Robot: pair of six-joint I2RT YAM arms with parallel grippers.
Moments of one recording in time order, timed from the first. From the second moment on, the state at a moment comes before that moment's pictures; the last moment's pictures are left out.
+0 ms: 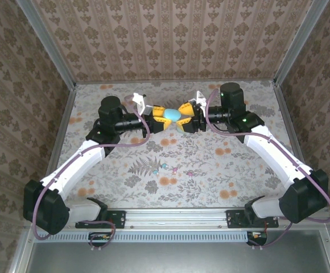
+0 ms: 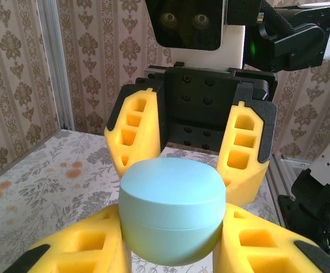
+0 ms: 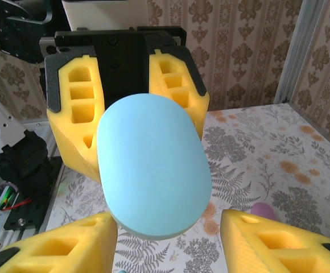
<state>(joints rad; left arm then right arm) -0.53 1.24 0.98 0.20 0.94 -0.01 0.38 1.35 1.20 -0.20 -0.95 -0.31</state>
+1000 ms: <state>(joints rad) -0.53 1.24 0.98 0.20 0.94 -0.01 0.38 1.36 1.19 -0.14 -1.00 -0.26</state>
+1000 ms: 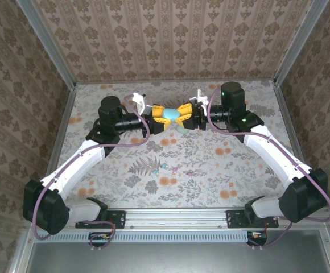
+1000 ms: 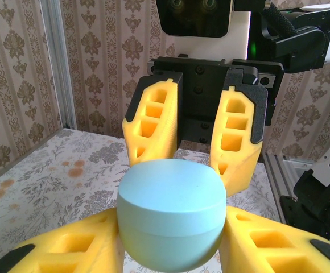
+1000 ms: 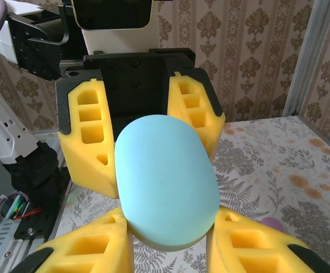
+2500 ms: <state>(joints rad) -0.53 1.24 0.98 0.18 0.94 -0.01 0.38 1.36 1.19 -0.13 -1.00 -0.25</state>
